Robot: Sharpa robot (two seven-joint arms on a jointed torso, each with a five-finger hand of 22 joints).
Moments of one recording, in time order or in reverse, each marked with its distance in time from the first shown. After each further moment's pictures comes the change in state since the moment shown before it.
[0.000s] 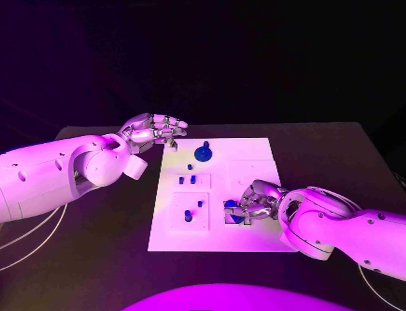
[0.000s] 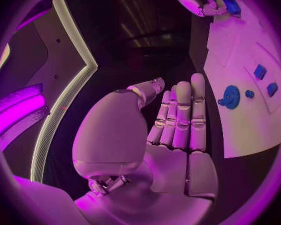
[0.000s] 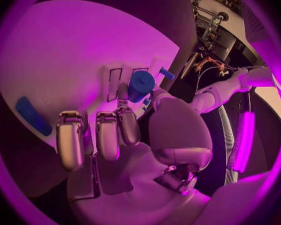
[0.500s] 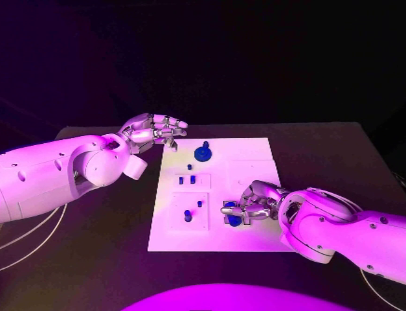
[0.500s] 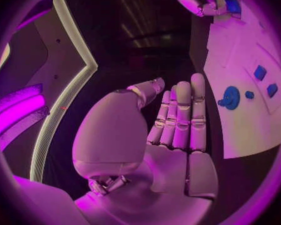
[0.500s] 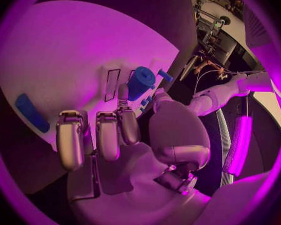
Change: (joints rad) left arm 0.000 -0.001 0.000 0.000 0.000 0.004 -0.002; left_hand 0.000 0.000 0.000 0.000 0.000 0.000 0.000 0.000 -0.001 0.000 0.000 0.000 -0.001 0.000 0.000 0.000 0.000 0.000 0.000 0.000 0.000 0.000; right arm -0.002 -0.011 0.000 0.027 -0.044 0.000 -0.005; right_hand -0.066 0.027 -0.164 0.002 -0.107 -0.012 -0.002 0.015 0.005 0.000 0.000 -0.008 0.000 0.000 0.000 -0.004 0.000 0.000 0.000 0.000 -0.006 0.000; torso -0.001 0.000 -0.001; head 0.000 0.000
